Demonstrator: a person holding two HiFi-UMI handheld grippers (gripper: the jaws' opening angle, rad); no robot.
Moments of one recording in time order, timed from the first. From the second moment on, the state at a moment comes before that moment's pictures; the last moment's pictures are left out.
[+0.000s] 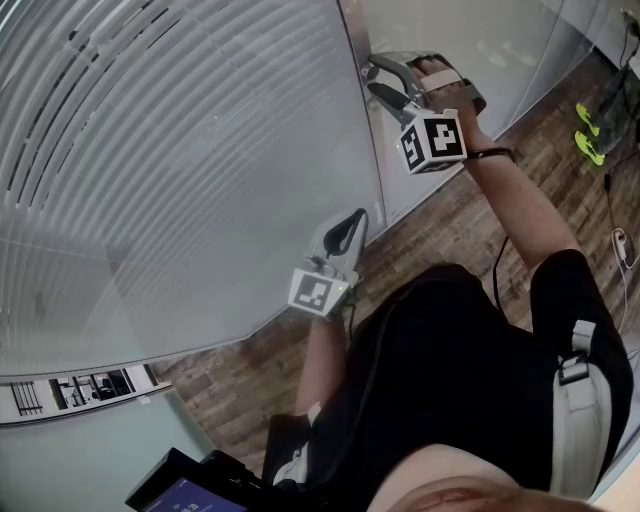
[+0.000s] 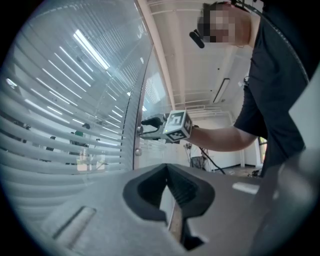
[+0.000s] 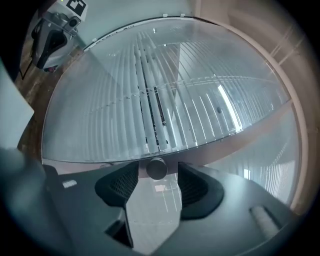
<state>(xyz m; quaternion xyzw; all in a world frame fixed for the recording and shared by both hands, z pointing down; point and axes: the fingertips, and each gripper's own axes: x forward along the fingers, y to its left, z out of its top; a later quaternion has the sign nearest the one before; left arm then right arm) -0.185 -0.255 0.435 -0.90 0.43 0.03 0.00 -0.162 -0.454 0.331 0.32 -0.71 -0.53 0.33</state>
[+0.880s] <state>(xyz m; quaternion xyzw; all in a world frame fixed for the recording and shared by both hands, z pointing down) -0.189 -0.255 0.434 -0.90 0.43 0.03 0.00 -0.163 -0.462 0.326 0.36 -0.81 -0.37 0.26</state>
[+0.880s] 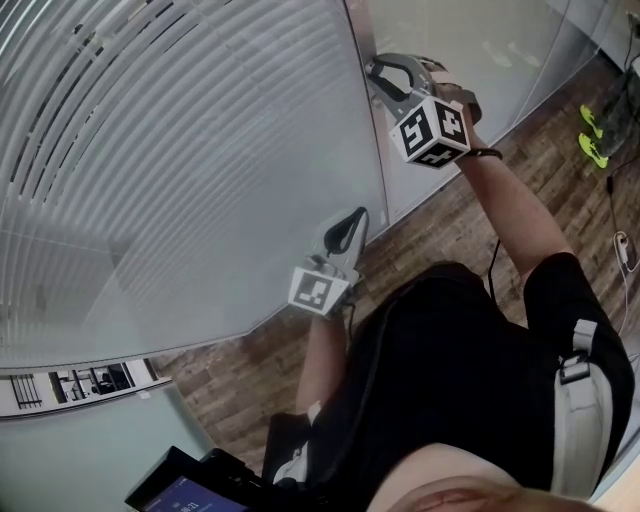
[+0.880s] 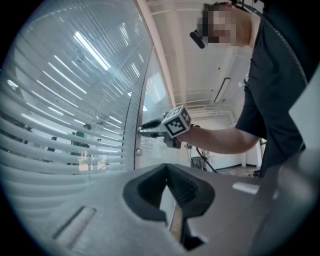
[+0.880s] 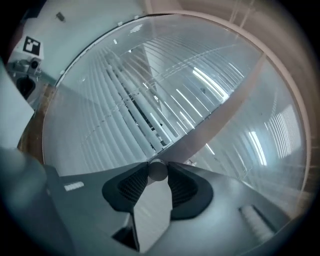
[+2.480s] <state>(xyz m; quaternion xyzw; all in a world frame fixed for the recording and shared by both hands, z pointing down) -0.183 -0.251 0.438 -0.91 0.42 0.02 0.01 -0.145 -0.466 0.321 0.37 -0.93 0.04 -0.01</state>
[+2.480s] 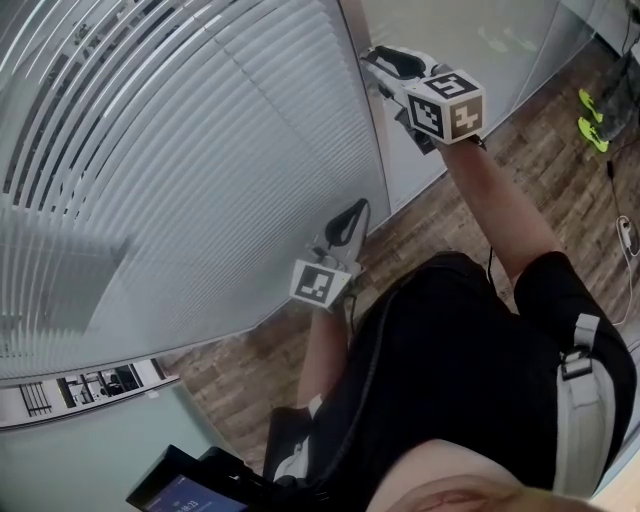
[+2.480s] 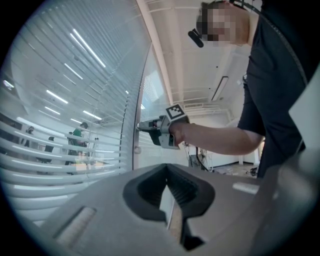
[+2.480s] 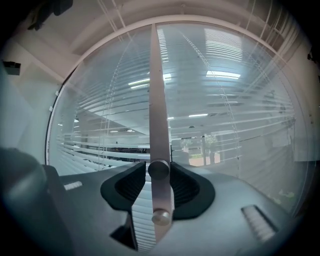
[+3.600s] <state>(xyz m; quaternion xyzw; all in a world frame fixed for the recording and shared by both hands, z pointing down) -0.179 -0.253 0.441 -0.91 0.40 0.04 -0.02 -0.128 -0.292 0.454 0.21 -0.98 -0.02 0.01</state>
